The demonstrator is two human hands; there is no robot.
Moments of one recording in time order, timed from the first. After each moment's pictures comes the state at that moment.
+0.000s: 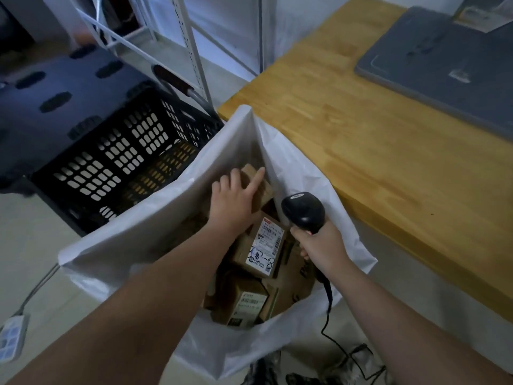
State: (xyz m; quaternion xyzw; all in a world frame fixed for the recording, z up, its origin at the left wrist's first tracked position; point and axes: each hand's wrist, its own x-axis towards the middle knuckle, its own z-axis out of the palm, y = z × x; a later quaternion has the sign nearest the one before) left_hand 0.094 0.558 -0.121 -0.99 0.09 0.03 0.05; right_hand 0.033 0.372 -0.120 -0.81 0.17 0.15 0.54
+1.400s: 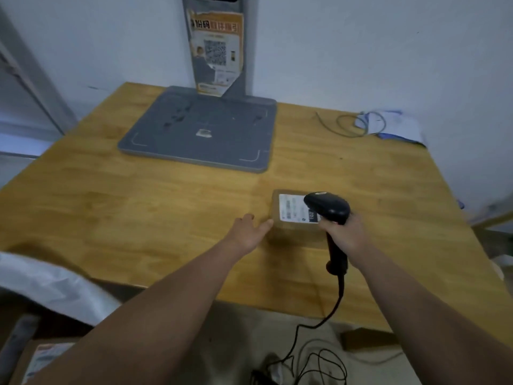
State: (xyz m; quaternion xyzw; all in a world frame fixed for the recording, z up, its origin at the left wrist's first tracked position) left_hand 0.083 0.050 -0.043 -0.86 0.13 0.35 -0.33; right_hand -0.040 -0.129 -0.022 -0.76 0.43 -0.06 0.48
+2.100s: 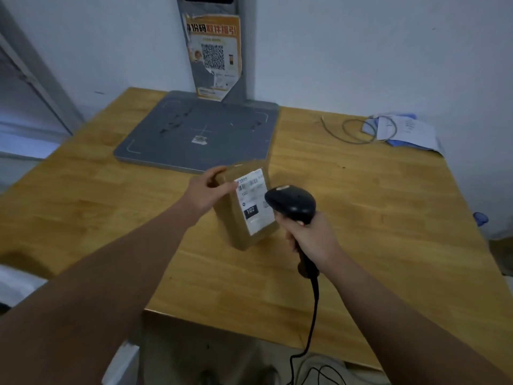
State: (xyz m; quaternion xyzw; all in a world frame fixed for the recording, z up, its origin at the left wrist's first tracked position) left_hand 0.170 0.040 -0.002 -0.81 0.11 0.19 -0.55; right_hand -0.001 -0.122 0.004 -0.74 0.26 -0.04 0.61
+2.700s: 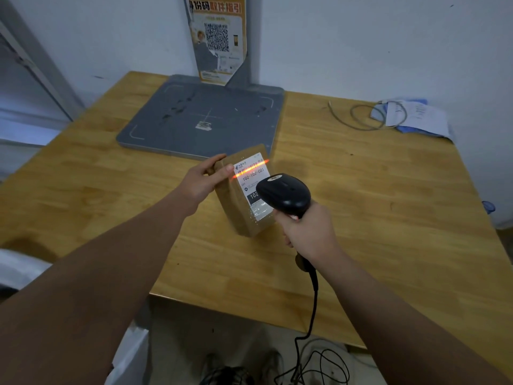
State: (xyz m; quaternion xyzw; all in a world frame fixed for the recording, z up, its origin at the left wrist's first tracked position) left_hand 0.186 0.063 -0.022 -0.78 0.11 0.22 -0.58; right_hand 0.003 -0.092 -0.002 -0.80 0.27 -0.10 0.53
